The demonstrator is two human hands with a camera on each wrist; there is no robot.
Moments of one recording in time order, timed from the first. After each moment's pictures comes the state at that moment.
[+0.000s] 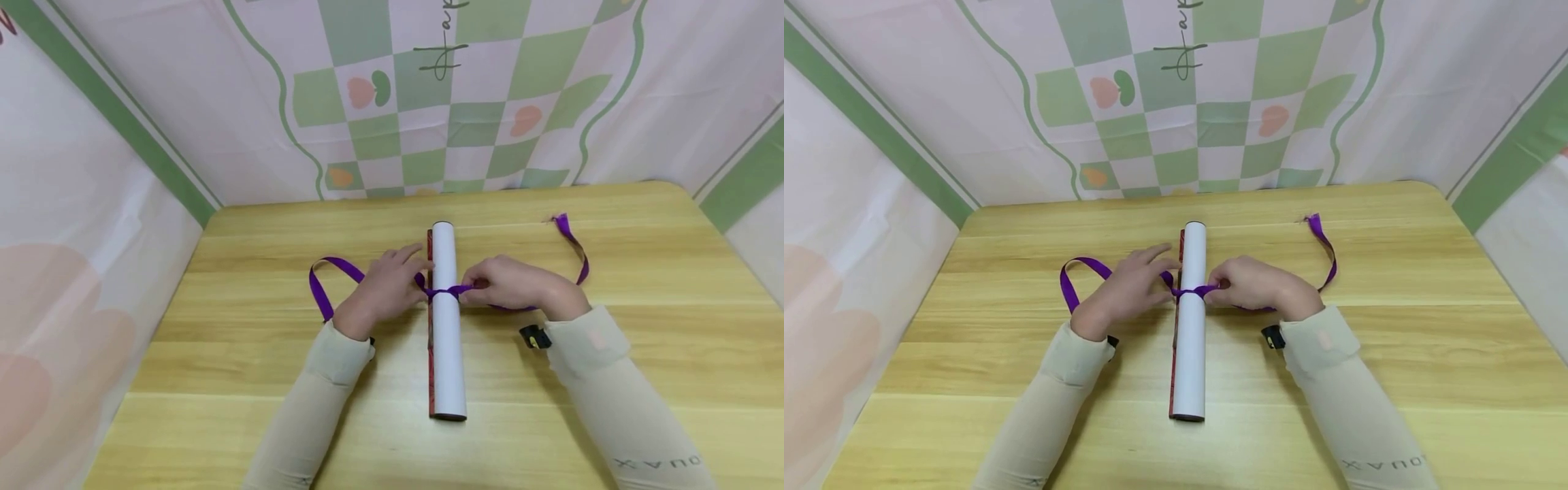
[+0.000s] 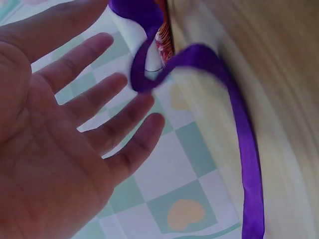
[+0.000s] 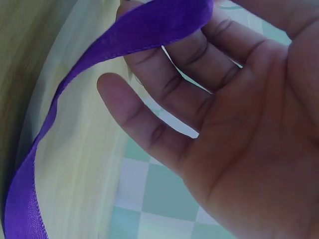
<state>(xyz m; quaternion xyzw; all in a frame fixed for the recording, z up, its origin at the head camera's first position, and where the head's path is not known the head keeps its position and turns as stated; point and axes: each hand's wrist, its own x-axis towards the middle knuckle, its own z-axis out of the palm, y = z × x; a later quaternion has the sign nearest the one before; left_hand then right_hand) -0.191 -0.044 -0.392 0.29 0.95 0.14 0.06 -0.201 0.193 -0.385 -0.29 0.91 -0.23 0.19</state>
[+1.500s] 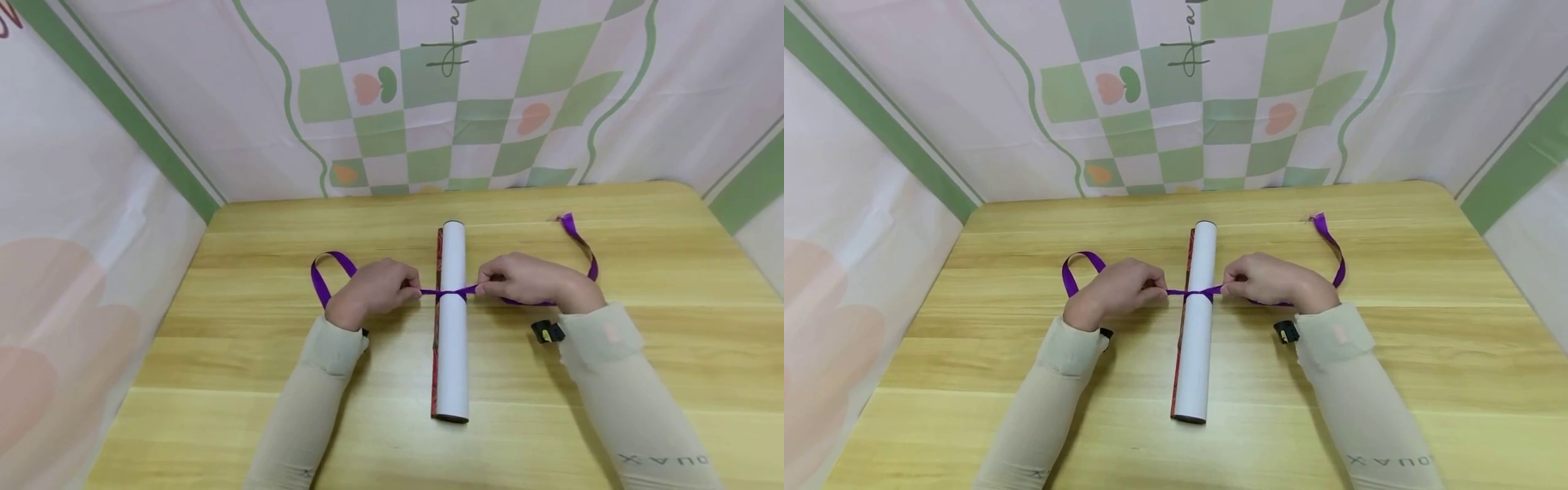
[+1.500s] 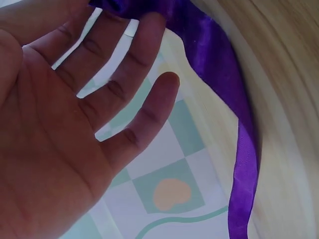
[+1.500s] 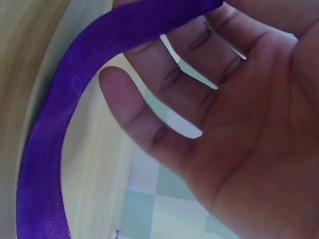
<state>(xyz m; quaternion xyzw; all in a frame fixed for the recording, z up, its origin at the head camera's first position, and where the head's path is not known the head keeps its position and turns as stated) -0.200 -0.065 -0.393 0.29 0.93 0.17 0.14 -0.209 0.211 -0.386 -0.29 0.90 -0.24 0.22</state>
